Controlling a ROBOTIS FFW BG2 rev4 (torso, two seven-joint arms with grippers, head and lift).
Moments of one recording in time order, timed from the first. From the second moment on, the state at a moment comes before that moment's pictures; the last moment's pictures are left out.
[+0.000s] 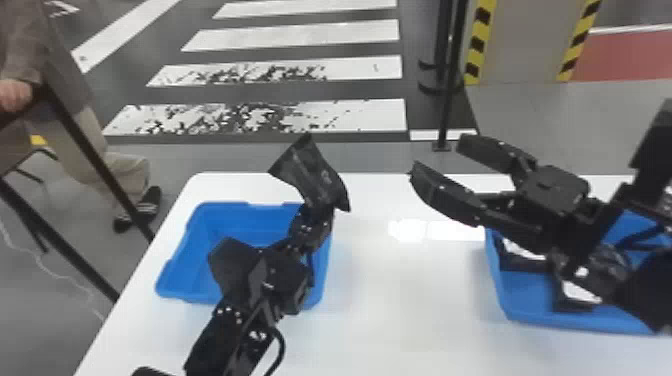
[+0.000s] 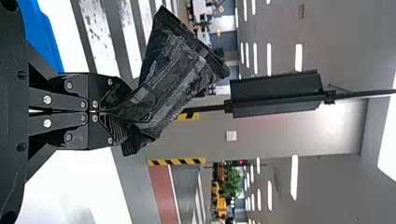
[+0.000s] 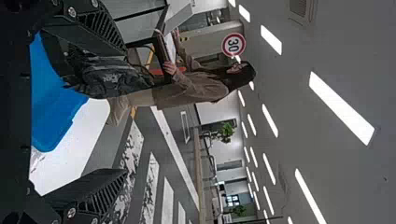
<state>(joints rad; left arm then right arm) 0.40 0.15 -0.13 -2.03 -0.01 0.03 -0.16 0.10 -0.24 0.09 -2.22 -0.48 0.58 0.55</state>
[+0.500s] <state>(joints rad) 0.37 0.20 -0.27 -2.02 0.02 -0.09 -0.16 -0.10 -0.26 0.20 -2.06 -0.52 0.71 0.57</state>
